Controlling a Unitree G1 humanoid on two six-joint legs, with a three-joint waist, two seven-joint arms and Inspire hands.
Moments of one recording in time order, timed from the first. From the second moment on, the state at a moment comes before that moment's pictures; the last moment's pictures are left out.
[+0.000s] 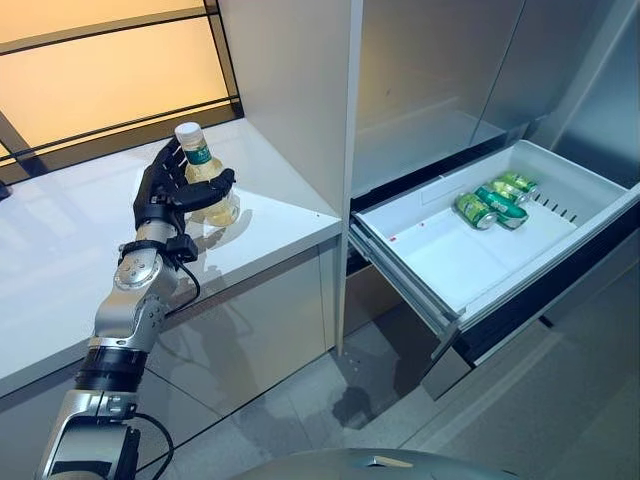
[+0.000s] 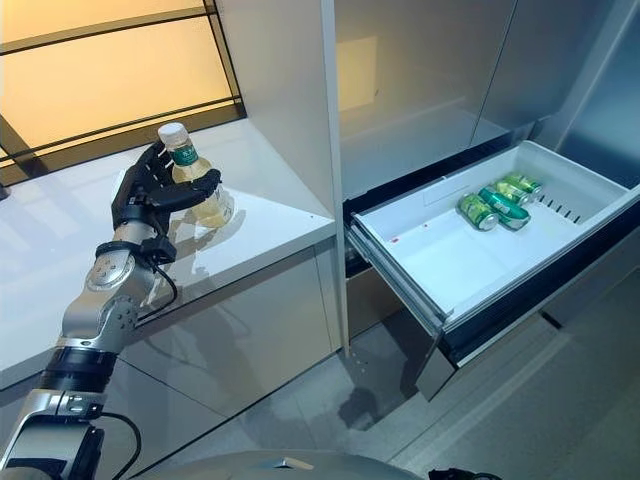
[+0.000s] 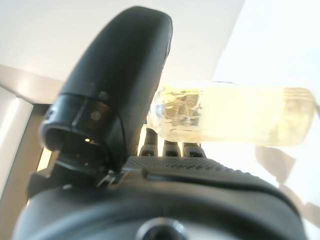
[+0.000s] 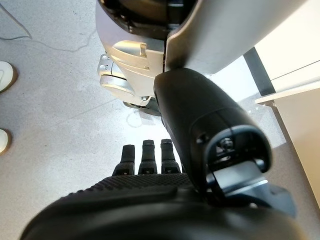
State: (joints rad) left arm -0.30 0.56 0.04 0.11 -0.61 0.09 0.22; right arm 0.06 -0.31 0.25 1.21 0.13 0.18 0.14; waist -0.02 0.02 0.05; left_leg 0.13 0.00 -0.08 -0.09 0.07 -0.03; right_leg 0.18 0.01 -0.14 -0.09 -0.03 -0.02
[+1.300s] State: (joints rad) left arm -0.37 0.56 -0.01 0.27 -0.67 0.08 0.25; right arm 0.05 -0.31 0.26 1.21 0.13 0.18 0.14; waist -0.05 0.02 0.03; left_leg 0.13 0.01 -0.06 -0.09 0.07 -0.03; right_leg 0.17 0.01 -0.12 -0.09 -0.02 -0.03
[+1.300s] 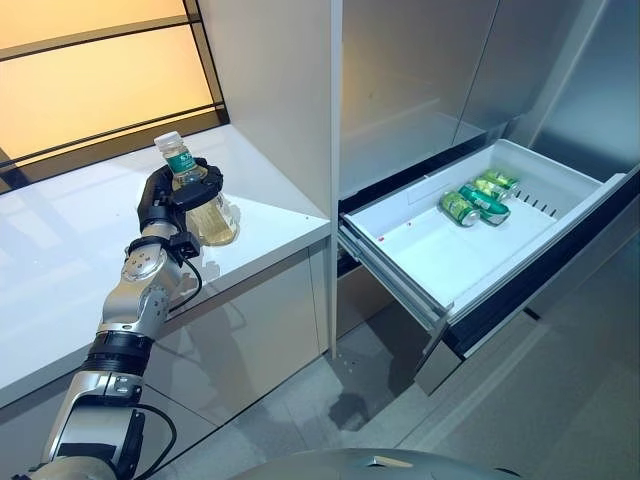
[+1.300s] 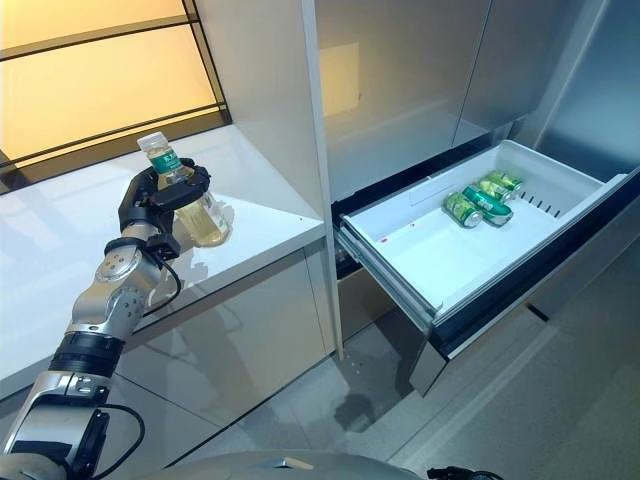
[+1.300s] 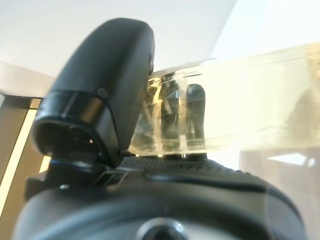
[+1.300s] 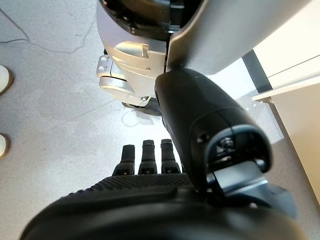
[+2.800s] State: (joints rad) left arm -0.37 0.66 -0.13 -0.12 -0.70 -0.04 0.14; right arm -0.04 -0.43 0.66 0.31 -0.18 -0.03 0.33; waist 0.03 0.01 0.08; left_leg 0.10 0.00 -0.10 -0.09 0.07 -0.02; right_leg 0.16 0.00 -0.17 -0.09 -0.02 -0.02
